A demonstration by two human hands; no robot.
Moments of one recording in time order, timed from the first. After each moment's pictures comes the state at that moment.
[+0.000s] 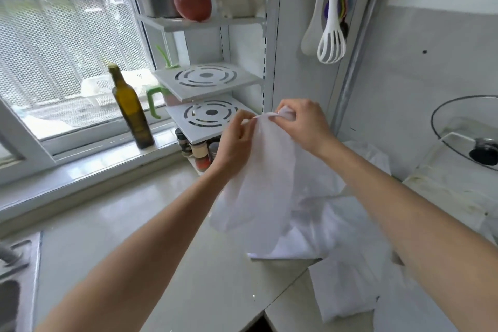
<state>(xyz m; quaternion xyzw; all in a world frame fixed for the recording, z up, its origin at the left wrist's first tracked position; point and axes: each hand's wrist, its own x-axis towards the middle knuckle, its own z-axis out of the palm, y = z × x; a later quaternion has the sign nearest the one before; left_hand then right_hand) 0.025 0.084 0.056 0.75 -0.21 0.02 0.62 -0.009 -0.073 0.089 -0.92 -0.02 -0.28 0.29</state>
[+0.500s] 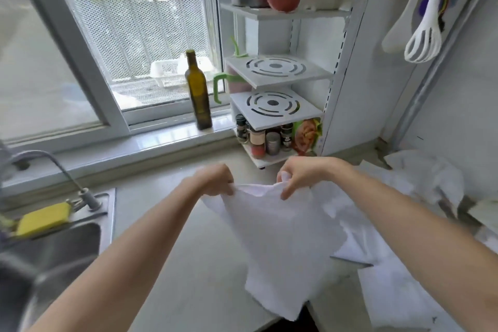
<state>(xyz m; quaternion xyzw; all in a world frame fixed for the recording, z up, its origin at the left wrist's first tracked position) 0.038 0.265 0.006 0.96 -0.19 -0.20 0.04 0.002 0.035 0.043 -0.92 -0.09 0.31 0.21</state>
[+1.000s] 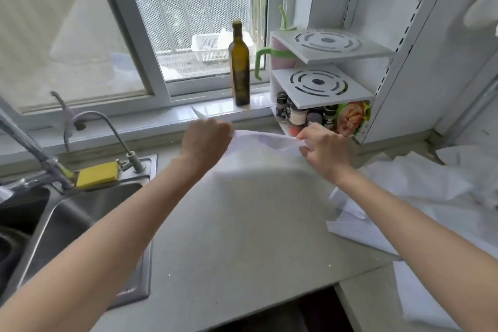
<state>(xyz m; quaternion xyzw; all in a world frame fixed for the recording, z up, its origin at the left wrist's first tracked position) 0.004 0.352 0.040 0.96 -0.16 0.24 -0.05 0.009 0.094 -0.004 -0.94 -0.14 -0.25 0.17</state>
